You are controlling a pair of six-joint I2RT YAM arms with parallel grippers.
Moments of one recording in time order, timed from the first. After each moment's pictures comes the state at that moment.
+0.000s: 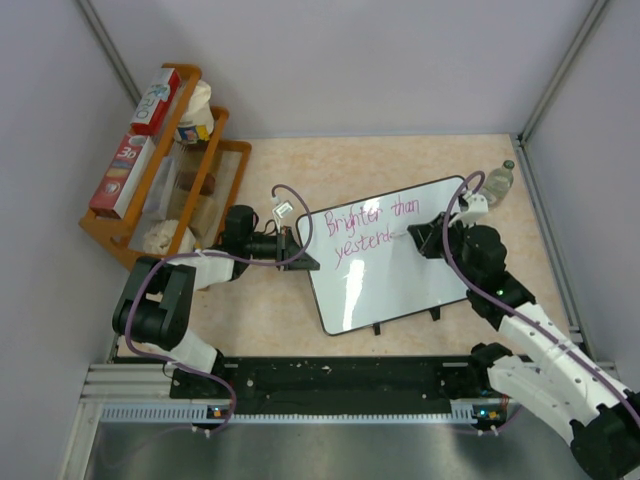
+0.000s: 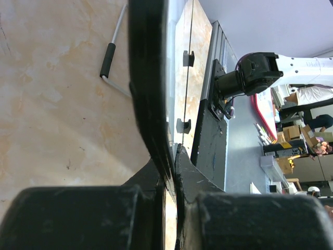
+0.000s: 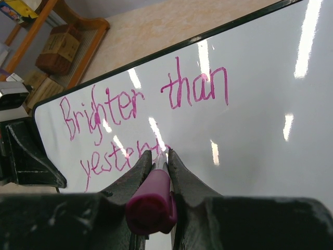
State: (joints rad) left arm -0.26 1.57 0.64 0.40 1.19 -0.42; right arm 0.44 0.79 0.56 0.03 0.04 0.49
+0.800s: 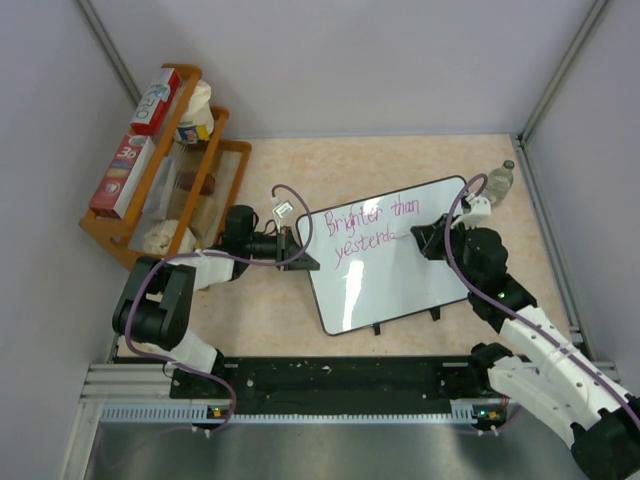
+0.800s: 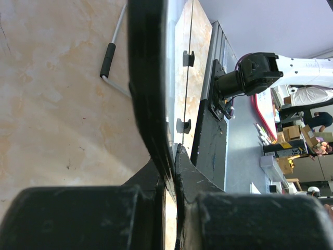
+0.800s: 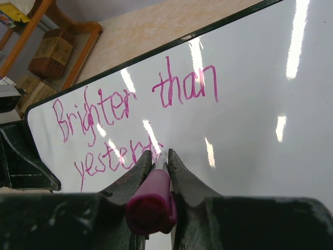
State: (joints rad) left arm -0.26 1.57 0.64 0.40 1.19 -0.42; right arm 0.44 0.77 0.55 0.01 0.07 0.49
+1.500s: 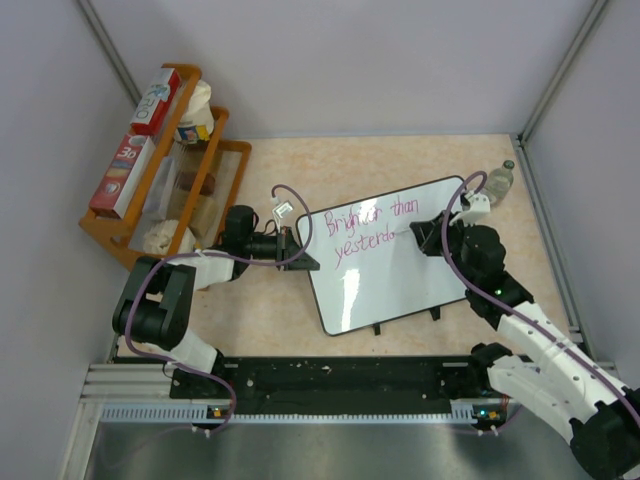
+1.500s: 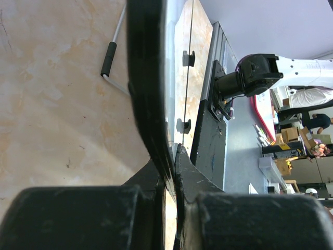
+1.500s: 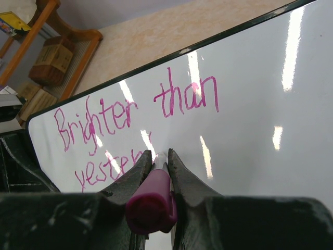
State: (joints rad) left arm -0.26 1.57 0.64 0.39 1.18 -0.43; right arm 0.44 0.80 0.55 0.07 0.09 0.49
